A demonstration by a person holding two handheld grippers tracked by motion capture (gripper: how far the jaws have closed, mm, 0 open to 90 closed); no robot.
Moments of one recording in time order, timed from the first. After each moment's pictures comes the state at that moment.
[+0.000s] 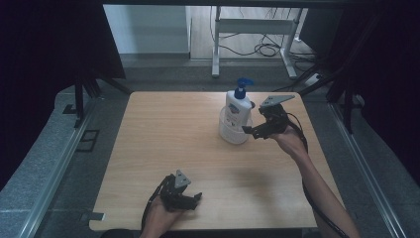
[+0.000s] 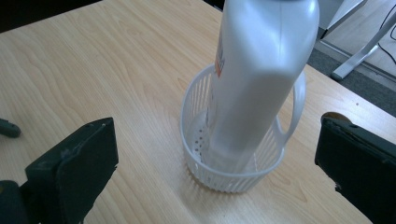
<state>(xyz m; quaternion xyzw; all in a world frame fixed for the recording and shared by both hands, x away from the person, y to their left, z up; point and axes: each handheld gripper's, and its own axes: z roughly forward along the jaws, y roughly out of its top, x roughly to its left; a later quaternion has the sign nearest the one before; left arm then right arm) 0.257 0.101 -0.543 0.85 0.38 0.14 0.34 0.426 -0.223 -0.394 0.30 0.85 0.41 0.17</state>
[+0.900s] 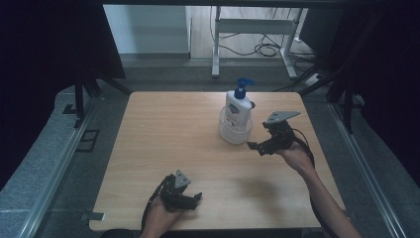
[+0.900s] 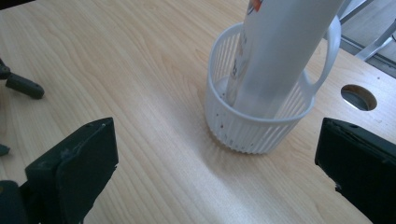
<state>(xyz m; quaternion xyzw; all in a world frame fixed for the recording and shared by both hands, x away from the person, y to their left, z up) 0.257 0.101 -0.543 0.84 0.39 0.14 0.34 0.389 -0.238 -0.416 0.29 0.86 0.40 0.15</state>
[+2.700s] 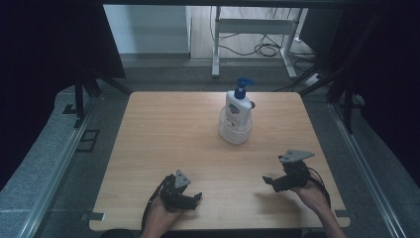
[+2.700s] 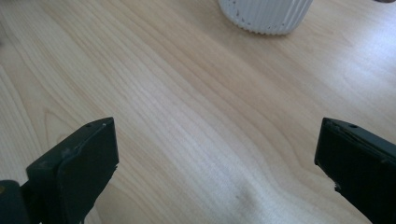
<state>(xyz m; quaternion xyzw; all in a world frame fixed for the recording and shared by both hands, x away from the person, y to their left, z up) 0.257 0.101 -0.543 0.84 0.39 0.14 0.34 0.313 -0.288 -0.490 0.31 0.86 0.37 0.16</state>
